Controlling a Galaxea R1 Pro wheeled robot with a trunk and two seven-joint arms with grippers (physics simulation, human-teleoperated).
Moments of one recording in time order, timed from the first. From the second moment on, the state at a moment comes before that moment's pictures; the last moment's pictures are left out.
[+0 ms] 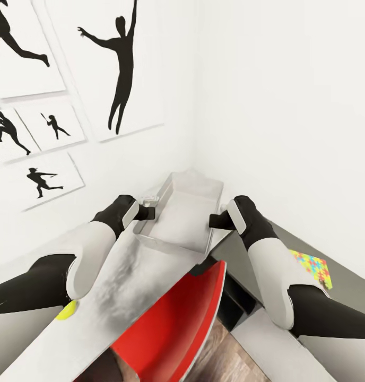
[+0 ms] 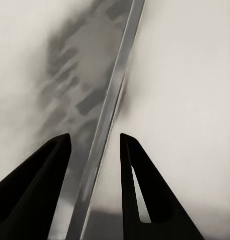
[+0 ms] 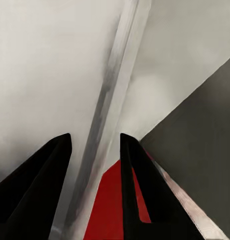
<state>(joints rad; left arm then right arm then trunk) -1.33 -0.12 0.07 -0.28 0.00 0.65 0.00 -1.16 0.15 -0.09 -0.66 -0.19 1.04 -0.17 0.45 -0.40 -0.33</state>
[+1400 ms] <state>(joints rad) -1.33 -0.12 0.07 -0.28 0.01 0.65 0.00 -1.16 0.16 -0.08 -0.66 -0.19 1.04 -0.17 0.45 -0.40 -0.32</state>
